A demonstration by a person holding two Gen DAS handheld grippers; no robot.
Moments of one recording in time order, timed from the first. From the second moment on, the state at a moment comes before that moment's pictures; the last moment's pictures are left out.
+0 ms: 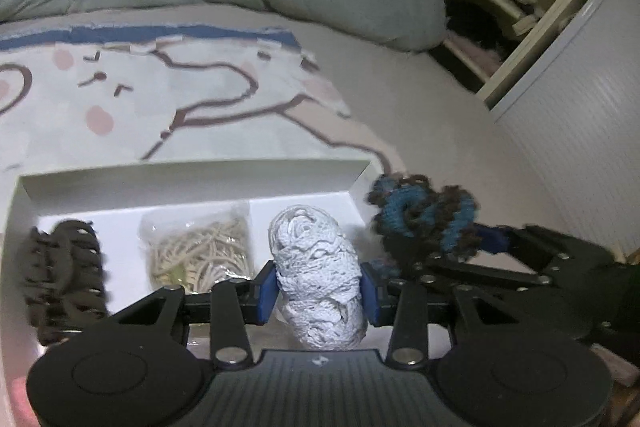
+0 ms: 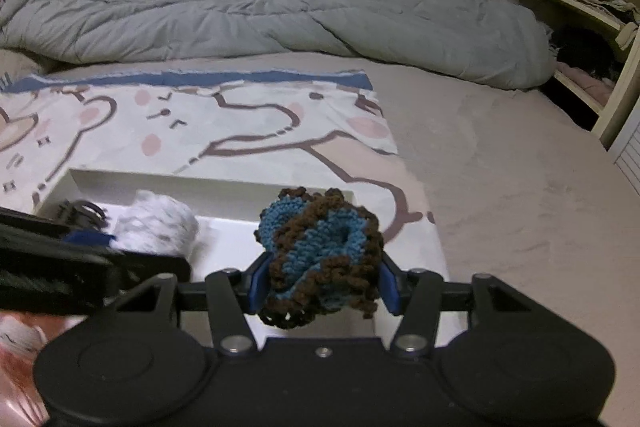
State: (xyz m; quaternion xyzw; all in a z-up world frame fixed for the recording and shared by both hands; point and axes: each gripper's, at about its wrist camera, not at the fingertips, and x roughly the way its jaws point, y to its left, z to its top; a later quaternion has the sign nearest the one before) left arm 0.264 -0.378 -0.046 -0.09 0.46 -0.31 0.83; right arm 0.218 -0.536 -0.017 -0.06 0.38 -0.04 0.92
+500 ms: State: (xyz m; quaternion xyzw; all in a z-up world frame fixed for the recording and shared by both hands) left arm 0.290 -0.367 -0.065 -0.09 0.45 -0.28 0.84; right arm 0.231 -0.524 -0.038 -0.11 0.39 -0.01 0.91
